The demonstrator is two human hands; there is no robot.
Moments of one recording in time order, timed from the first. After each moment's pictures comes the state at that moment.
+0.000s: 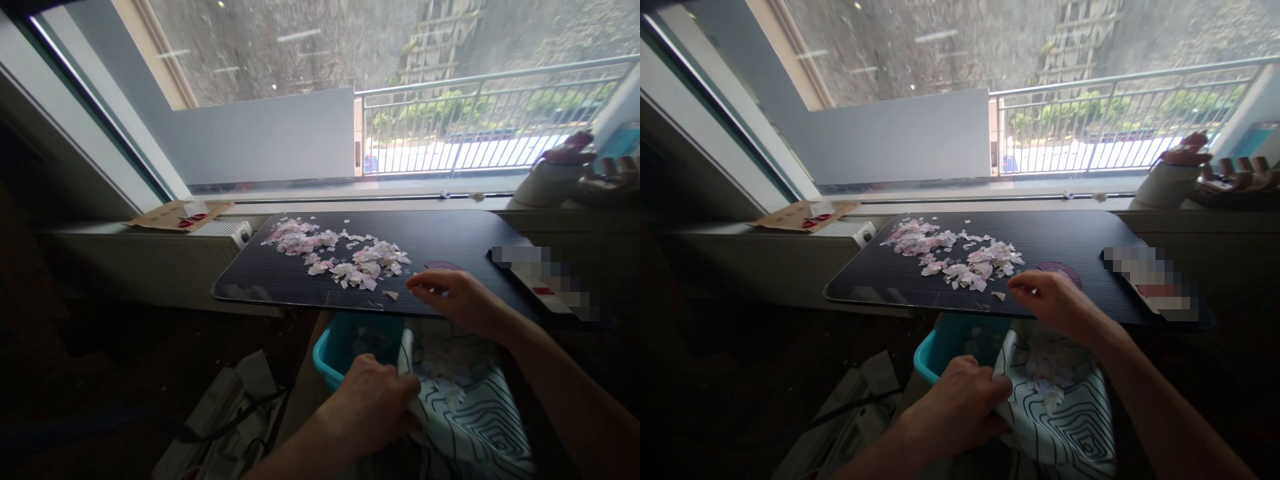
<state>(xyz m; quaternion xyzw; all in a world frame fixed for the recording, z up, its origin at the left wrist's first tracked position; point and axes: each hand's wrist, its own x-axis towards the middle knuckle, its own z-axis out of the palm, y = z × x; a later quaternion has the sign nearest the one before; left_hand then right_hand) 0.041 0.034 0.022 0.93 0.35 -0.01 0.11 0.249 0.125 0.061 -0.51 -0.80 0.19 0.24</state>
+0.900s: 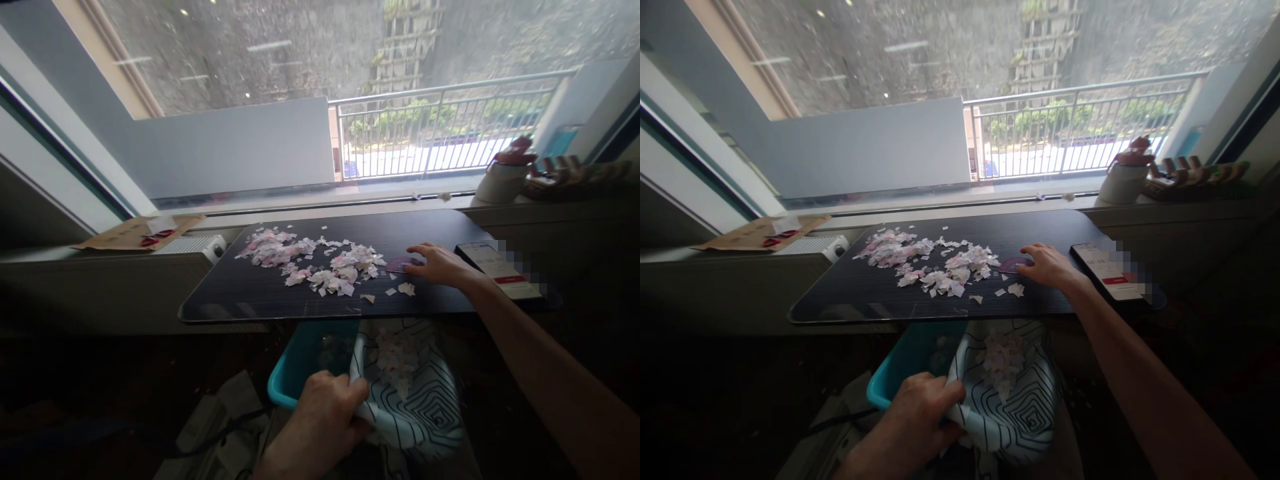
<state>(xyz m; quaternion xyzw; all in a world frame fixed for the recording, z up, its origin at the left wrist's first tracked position) 0.009 0.027 0.004 0.88 0.45 0.00 0.15 0.307 0.198 0.037 -0.65 -0.75 0.07 0.13</state>
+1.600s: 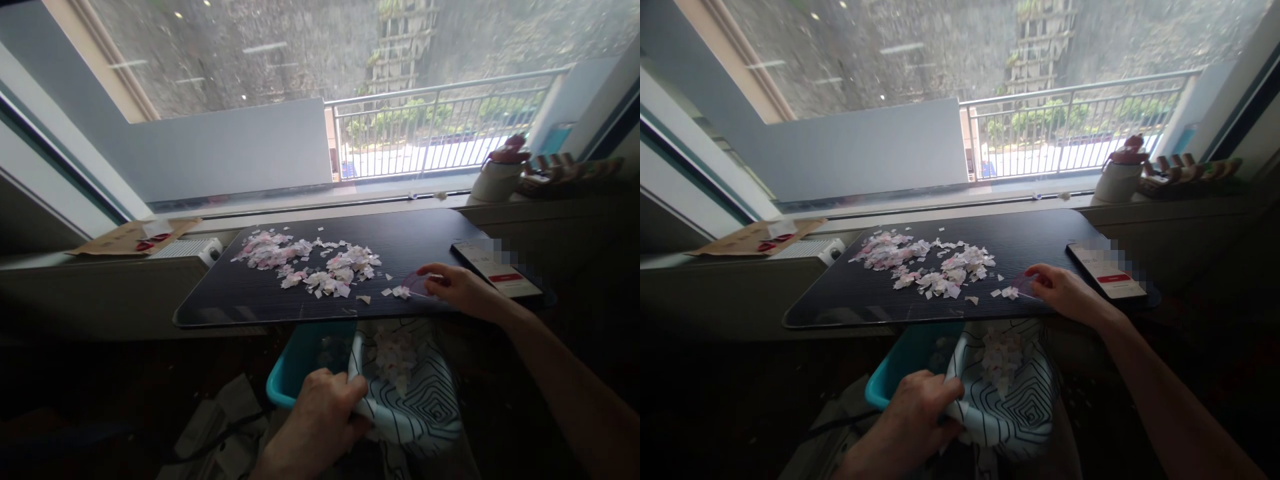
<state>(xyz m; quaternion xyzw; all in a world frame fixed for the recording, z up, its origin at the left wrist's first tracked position) 0.013 0.031 0.007 0.88 0.45 0.00 0.16 0.319 0.134 0.033 -0.59 -0.73 0.22 0.27</state>
